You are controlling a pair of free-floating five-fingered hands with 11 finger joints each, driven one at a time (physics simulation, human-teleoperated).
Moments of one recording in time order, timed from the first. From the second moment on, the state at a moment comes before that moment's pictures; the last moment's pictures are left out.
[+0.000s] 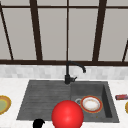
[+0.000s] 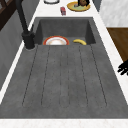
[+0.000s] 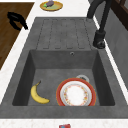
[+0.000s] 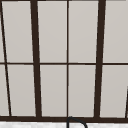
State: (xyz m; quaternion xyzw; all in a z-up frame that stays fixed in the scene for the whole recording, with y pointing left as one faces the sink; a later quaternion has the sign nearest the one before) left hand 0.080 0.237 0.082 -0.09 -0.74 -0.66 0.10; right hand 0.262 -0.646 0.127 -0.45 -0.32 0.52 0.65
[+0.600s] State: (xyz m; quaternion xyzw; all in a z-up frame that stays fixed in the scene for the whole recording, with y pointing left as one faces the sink) left hand 0.080 0.237 0.082 -0.09 -0.74 -0.66 0.10; right hand 0.253 -0.642 0.204 -0.45 -0.30 0.54 0.65
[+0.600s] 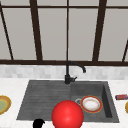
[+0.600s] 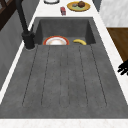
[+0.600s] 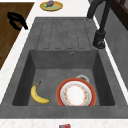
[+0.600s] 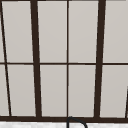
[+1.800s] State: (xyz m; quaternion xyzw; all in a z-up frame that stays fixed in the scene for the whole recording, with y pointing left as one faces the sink) left hand 0.080 0.237 0.082 -0.09 -0.74 -0.66 0.10; right hand 0.192 -0.484 0.232 -0.48 -0.30 0.53 0.63
